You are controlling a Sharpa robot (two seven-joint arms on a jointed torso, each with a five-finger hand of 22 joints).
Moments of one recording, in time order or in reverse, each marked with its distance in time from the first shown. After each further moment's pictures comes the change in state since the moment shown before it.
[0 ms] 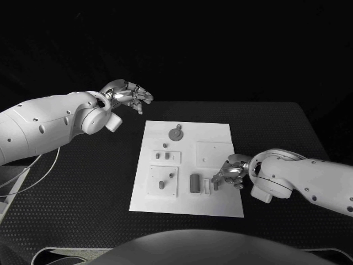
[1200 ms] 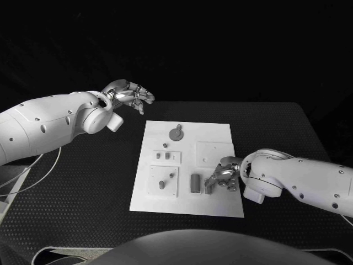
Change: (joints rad) left arm 0.000 0.002 0.000 0.001 0.000 0.003 -0.002; left_hand 0.000 0.000 0.000 0.000 0.000 0.000 0.000 0.000 -0.001 -0.002 0.002 0.000 0.000 0.000 0.000 0.000 0.002 0.000 -0.001 0.001 0.000 0.002; right arm -0.002 0.071 -0.011 -0.044 0.029 0.045 -0.016; right_hand 0.000 0.000 0.000 0.000 0.004 -0.002 0.005 -0.004 -0.001 0.002 0.002 0.000 0.000 -0.002 0.002 0.000 -0.002 0.000 -0.002 0.002 0.000 0.000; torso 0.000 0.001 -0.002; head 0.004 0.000
